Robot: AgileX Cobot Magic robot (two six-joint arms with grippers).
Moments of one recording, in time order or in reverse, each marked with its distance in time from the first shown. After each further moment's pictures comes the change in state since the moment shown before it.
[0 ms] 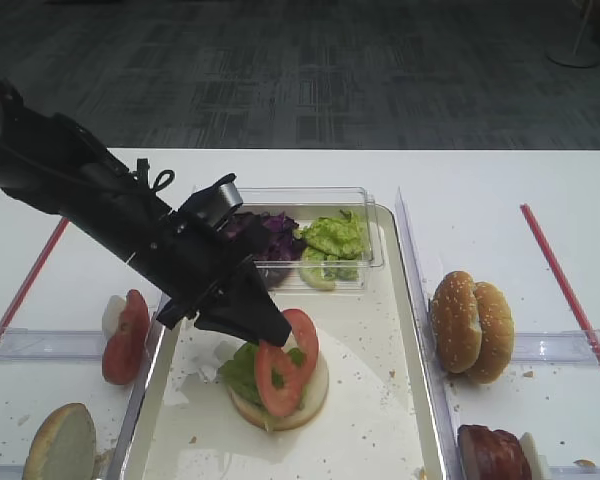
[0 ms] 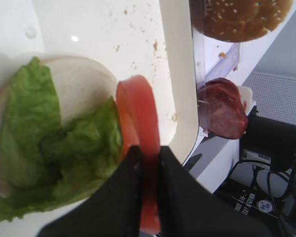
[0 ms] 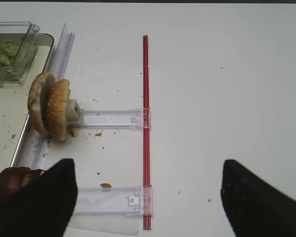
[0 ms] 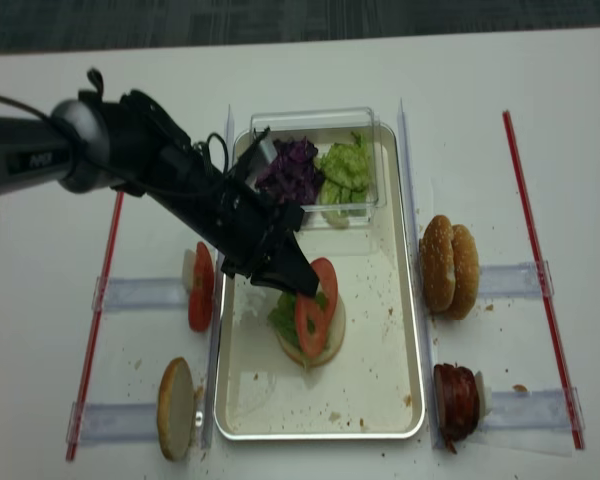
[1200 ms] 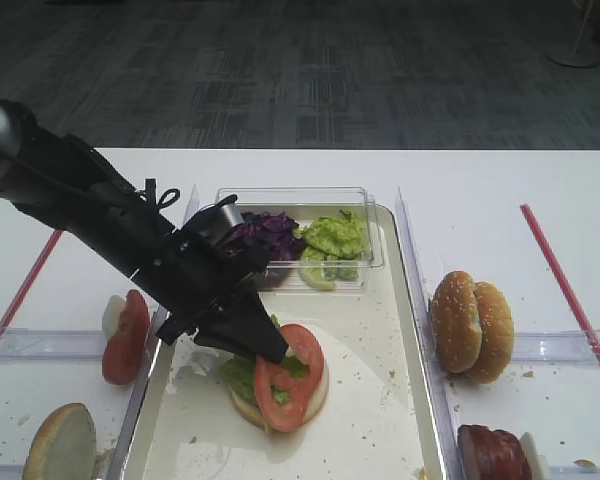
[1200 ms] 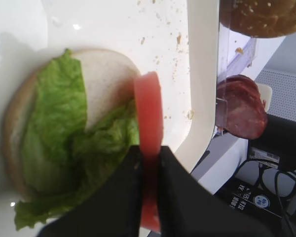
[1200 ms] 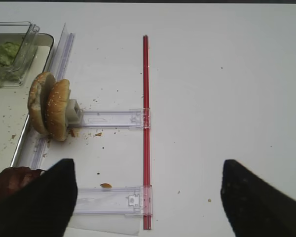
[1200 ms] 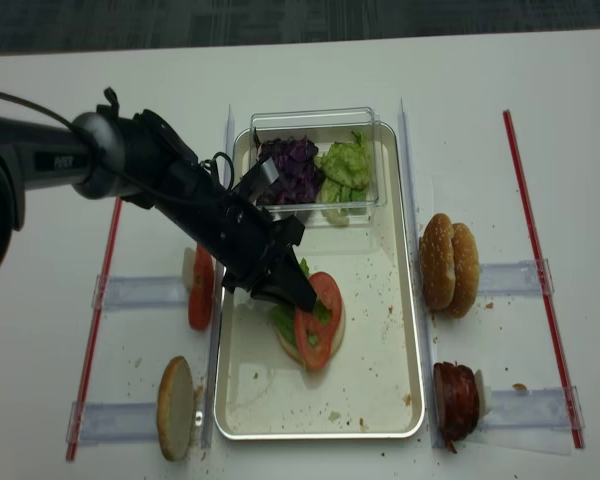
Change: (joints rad) left arm 0.000 0.059 0.000 0.006 -0.004 0.006; right arm 0.000 0.000 0.000 0.000 0.000 0.000
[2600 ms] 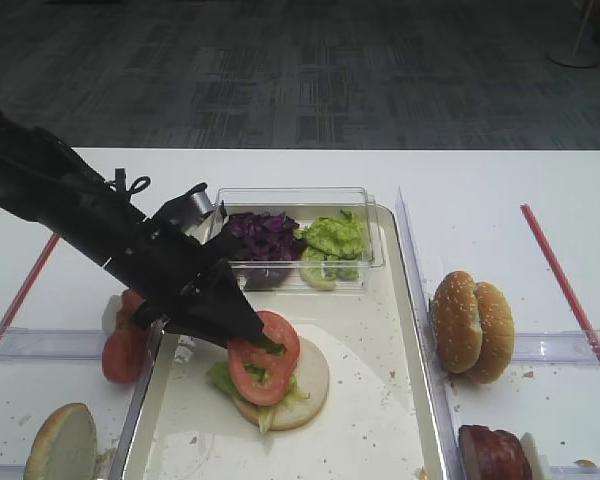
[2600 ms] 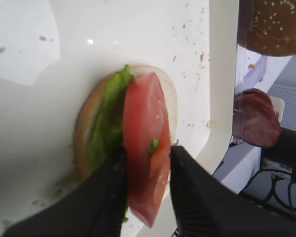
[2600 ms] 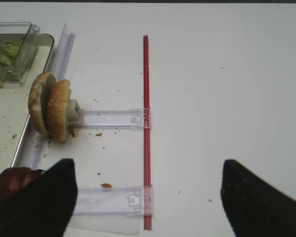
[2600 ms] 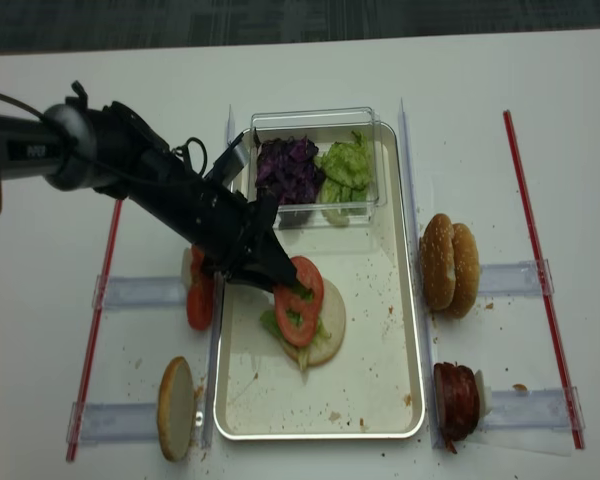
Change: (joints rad) left arm 0.081 0.001 0.000 0.021 -0.005 0.027; right arm 0.000 0.000 0.000 0.000 0.000 0.004
